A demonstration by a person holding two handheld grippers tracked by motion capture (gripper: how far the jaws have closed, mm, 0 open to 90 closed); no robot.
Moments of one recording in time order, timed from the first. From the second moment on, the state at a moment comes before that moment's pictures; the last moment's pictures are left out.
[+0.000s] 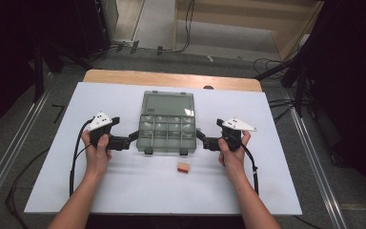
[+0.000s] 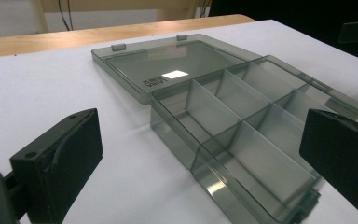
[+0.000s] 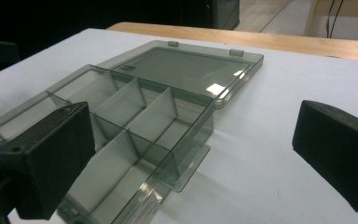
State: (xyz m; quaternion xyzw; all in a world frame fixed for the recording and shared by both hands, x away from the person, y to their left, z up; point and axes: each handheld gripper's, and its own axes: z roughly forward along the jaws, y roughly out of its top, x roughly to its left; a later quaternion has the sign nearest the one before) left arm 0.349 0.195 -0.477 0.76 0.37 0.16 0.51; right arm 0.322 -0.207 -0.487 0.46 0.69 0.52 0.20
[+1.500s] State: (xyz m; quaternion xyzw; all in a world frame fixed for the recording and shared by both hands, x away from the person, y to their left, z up) left arm 0.277 0.239 -0.476 0.74 0.36 0.19 0.53; right arm 0.264 -0.207 -0.483 0.40 0.73 0.53 0.18
